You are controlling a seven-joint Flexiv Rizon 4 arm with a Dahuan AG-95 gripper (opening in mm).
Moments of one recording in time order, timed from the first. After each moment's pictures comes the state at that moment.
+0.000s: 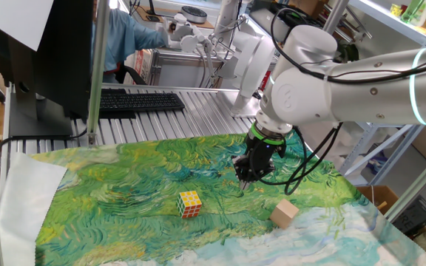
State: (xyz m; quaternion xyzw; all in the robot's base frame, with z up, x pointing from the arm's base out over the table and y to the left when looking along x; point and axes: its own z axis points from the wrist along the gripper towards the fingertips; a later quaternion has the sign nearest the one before) arm 0.501 -0.020 0.167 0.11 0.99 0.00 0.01
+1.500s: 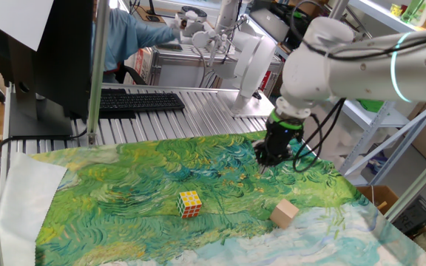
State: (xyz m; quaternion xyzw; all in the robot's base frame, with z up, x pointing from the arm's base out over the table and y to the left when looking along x) arm 0.545 -0.108 0.183 0.15 0.99 0.00 0.01
